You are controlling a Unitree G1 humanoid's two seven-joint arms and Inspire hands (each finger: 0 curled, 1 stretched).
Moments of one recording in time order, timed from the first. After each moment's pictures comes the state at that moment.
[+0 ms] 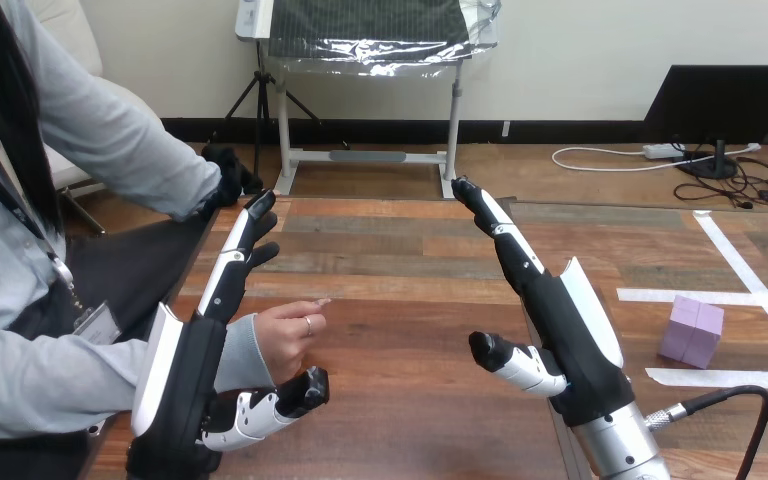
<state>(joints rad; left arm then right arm) 0.04 0.19 0.01 0.54 0.32 -1.19 0.18 -0.28 -0.20 0.08 0.95 -0.28 -1.24 -0.07</state>
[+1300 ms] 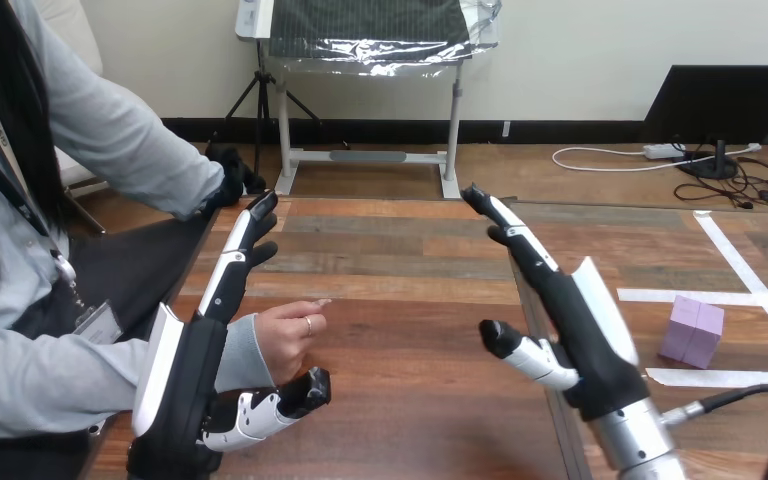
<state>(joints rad) 0.04 0.19 0.01 0.54 0.32 -1.19 0.18 -0.28 -0.25 0.06 0.94 -0.39 -1.14 -0.18</state>
